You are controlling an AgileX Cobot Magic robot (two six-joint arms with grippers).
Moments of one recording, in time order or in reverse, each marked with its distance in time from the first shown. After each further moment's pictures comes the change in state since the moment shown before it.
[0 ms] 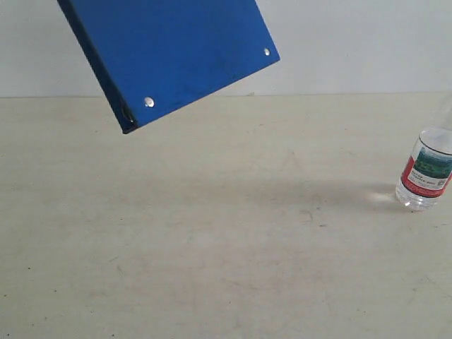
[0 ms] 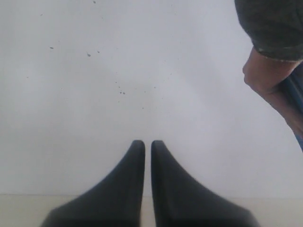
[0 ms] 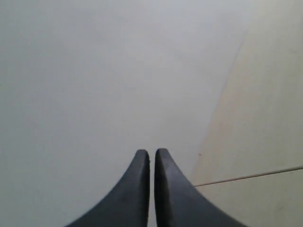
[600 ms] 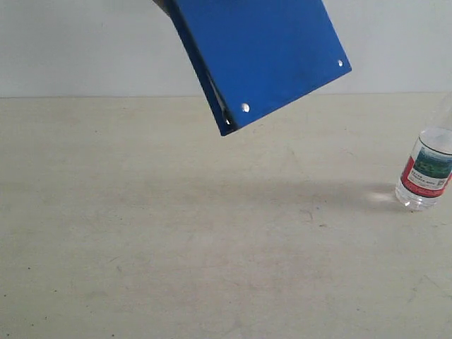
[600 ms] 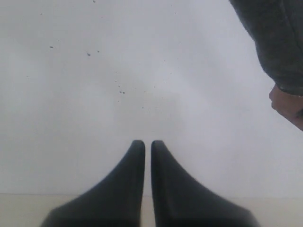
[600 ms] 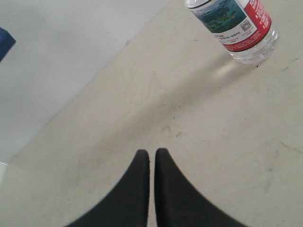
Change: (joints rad) left arm 0.000 0.000 0.001 0.000 0.000 0.000; right arm 0.000 0.002 -0.088 -1.375 1.425 1.215
